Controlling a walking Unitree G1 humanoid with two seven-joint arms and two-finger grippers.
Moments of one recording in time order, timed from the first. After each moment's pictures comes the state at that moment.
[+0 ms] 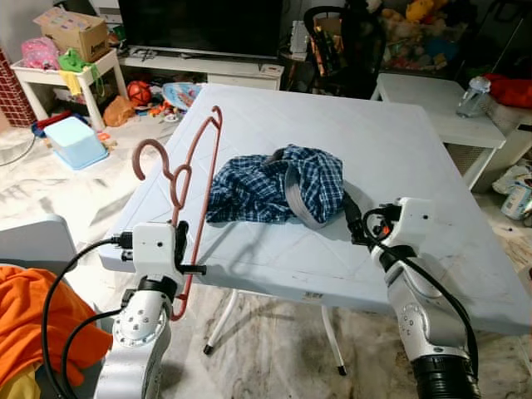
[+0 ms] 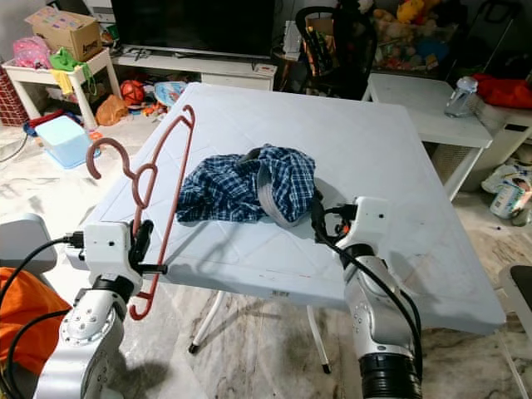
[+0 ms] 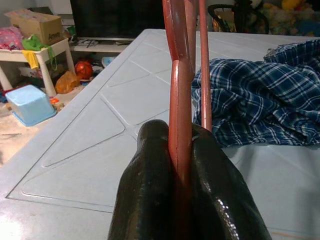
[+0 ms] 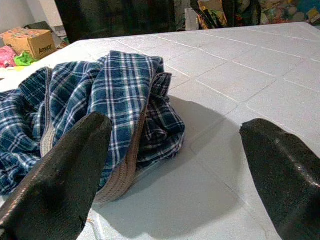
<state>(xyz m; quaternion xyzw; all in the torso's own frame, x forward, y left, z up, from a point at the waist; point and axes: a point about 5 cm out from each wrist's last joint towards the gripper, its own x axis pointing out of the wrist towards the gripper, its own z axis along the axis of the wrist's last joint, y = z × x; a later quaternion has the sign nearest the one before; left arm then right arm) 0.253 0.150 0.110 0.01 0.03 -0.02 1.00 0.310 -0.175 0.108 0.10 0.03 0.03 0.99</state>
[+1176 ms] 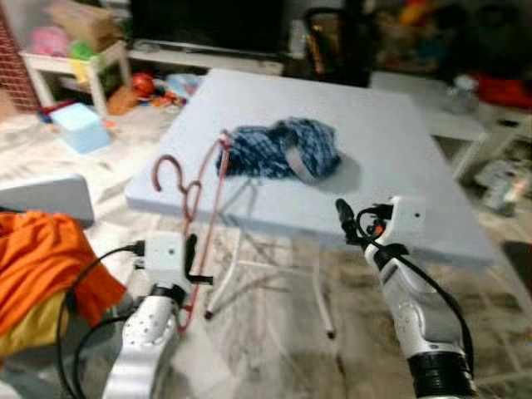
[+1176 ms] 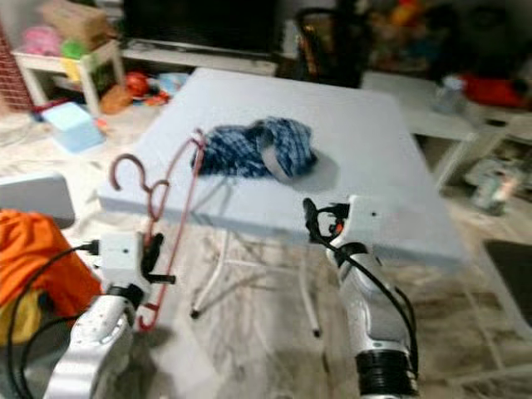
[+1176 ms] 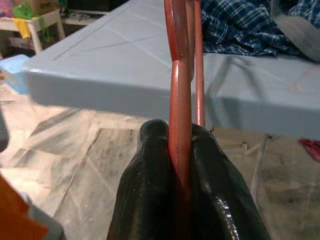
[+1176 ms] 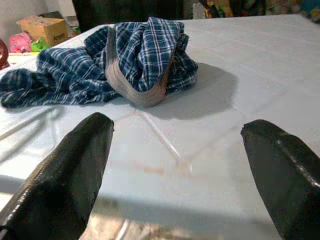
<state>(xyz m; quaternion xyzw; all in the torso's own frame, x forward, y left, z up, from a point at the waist) 0.254 0.143 0.092 0.01 0.07 -0.03 1.00 0.314 -0.169 0.109 0.09 0.04 0.05 0.99</state>
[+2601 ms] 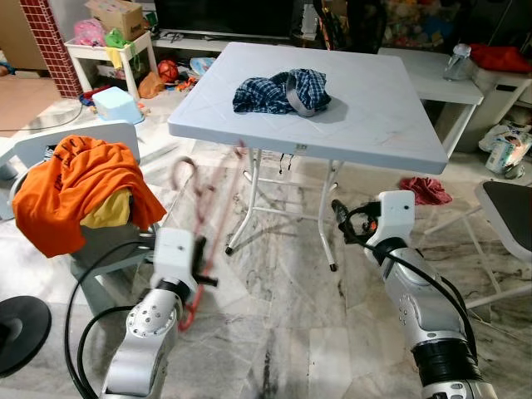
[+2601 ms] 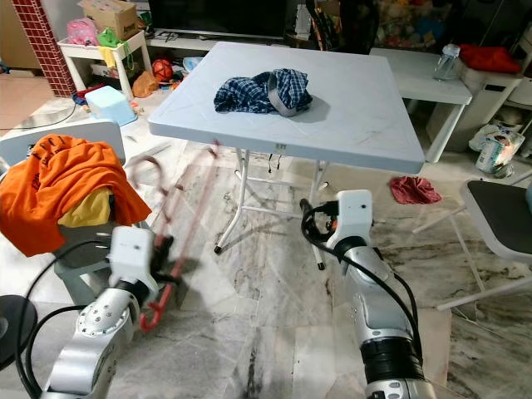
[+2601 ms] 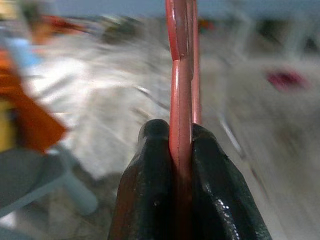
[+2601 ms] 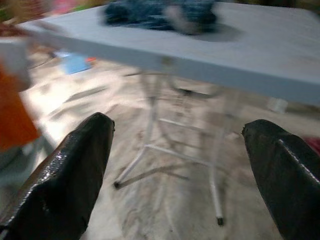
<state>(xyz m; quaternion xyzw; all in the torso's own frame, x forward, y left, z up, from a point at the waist) 0.260 0.144 0.081 0.07 0.13 -0.15 0.98 0.323 -0.163 0.109 -0.03 0.05 0.14 0.99</state>
